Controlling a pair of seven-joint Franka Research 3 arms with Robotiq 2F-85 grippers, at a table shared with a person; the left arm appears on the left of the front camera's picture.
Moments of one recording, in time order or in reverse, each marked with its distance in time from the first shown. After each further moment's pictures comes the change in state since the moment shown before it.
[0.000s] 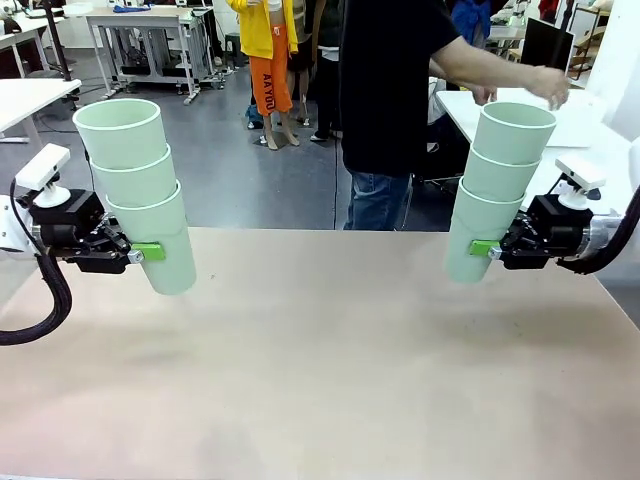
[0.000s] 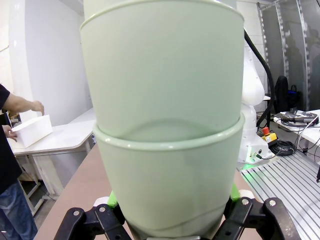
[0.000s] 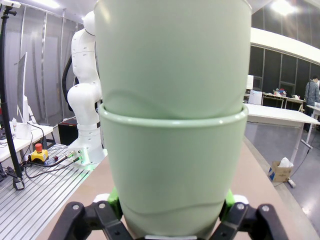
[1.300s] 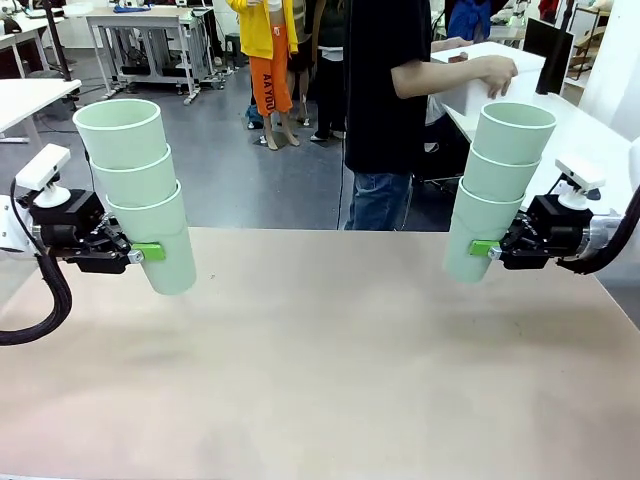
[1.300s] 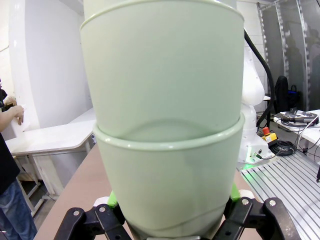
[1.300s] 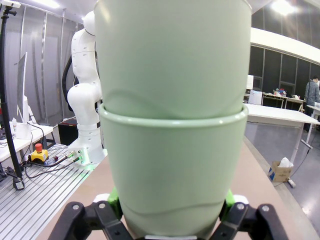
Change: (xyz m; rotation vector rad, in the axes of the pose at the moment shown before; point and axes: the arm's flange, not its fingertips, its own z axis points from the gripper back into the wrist) left arm 0.000 0.000 0.000 0.000 0.000 0.000; right arm 0.000 0.000 0.000 0.000 0.000 0.000
